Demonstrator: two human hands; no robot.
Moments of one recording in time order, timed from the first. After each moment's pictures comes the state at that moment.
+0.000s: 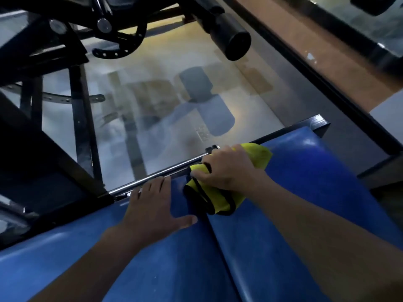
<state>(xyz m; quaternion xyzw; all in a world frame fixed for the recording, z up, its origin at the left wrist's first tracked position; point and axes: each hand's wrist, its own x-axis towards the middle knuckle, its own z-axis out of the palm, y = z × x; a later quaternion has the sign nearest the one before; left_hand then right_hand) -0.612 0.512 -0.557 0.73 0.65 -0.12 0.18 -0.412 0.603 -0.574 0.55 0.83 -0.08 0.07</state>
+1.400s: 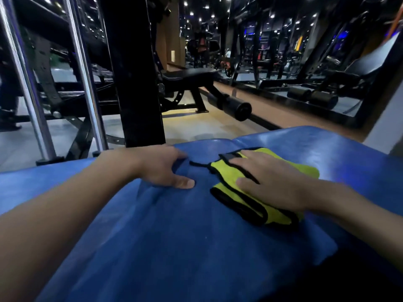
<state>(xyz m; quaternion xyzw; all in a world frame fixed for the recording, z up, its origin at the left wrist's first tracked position) -0.742 0.388 -0.548 0.84 0.53 -0.05 0.10 -0.478 0.351 -0.574 0.55 0.83 -0.02 -0.04</state>
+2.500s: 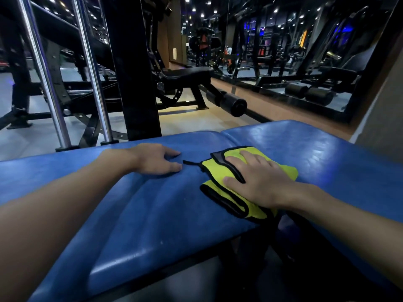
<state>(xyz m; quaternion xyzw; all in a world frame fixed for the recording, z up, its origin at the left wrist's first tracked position) -0.723 0.333 -0.545 0.77 0.62 -0.03 0.13 -0.460 0.288 -0.581 0.61 0.79 -0.04 -0.03</state>
